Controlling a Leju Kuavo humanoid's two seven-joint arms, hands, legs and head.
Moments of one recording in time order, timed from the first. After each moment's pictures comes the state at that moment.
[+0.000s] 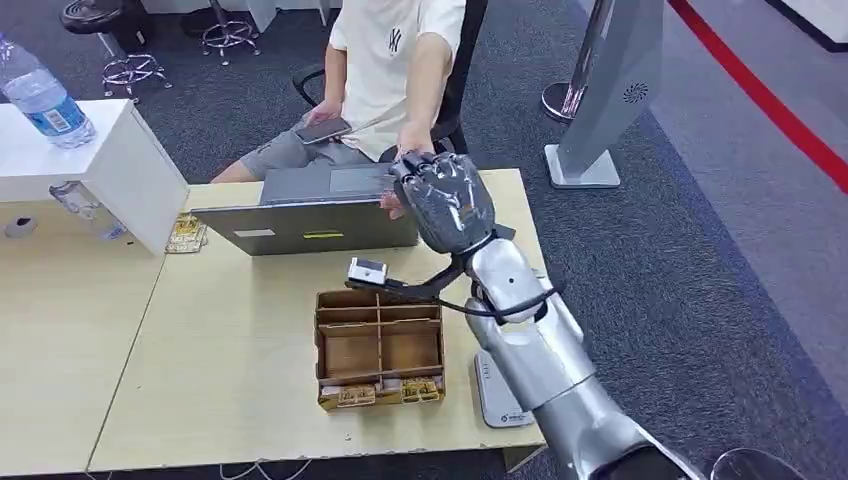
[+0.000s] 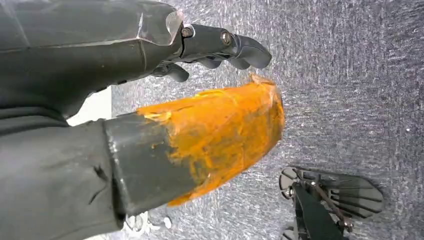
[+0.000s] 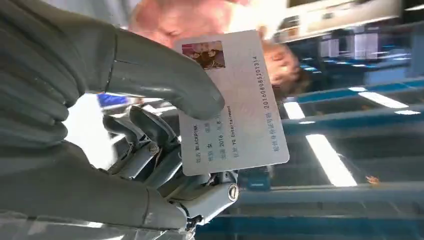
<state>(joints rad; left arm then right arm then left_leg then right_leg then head) -0.09 -0.16 1.04 -0.23 -1.15 0.03 0.01 -0.63 0.18 0.40 -1.10 1.52 -0.69 -0.21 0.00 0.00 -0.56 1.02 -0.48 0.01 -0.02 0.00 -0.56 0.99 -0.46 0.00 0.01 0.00</state>
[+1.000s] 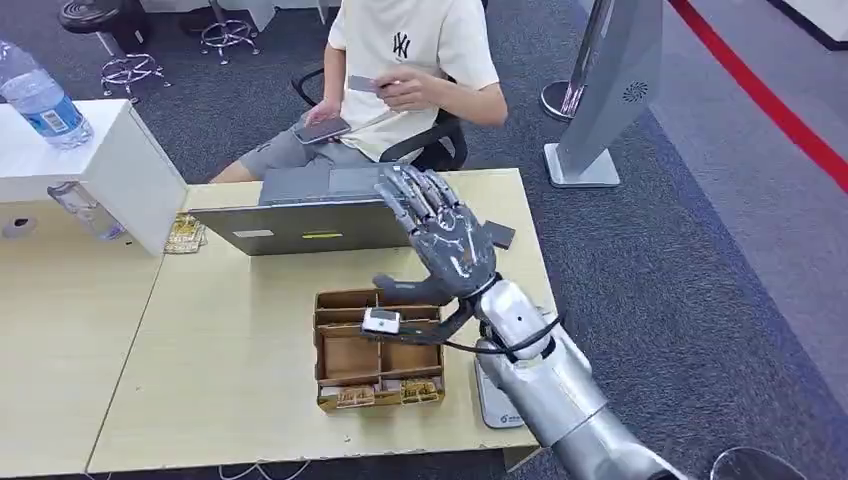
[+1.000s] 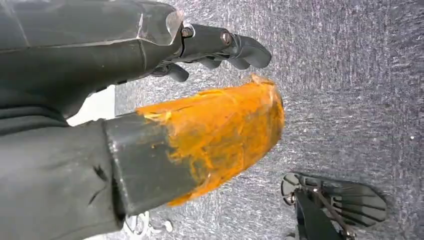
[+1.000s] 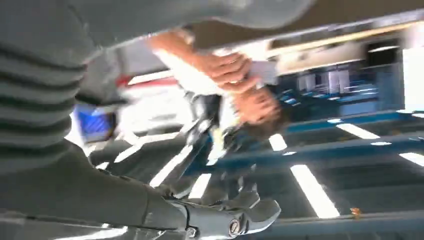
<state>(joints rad) -0.09 -0.15 1.03 -0.23 -1.13 0.05 0.03 -0.45 0.10 0.48 -1.19 1.31 -0.69 -0.33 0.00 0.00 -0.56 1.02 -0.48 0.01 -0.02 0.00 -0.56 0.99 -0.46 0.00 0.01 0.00</state>
